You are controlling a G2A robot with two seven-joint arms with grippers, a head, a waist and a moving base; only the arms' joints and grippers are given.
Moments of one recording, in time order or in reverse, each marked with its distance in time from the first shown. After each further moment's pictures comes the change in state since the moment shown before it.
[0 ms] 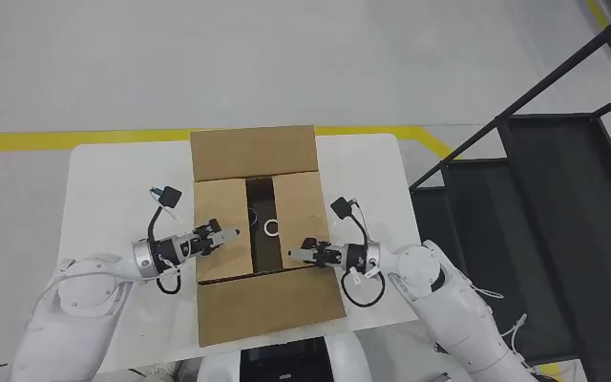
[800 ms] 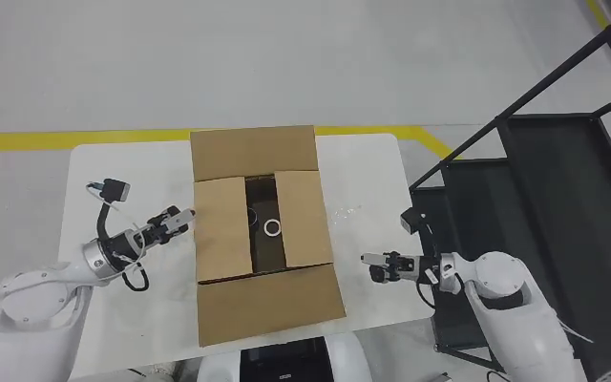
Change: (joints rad) left arm 0.093 0.027 -0.207 -0.057 -0.091 0.015 0.052; right arm -0.297 0.085 0.437 -0.090 0.155 0.200 0.350
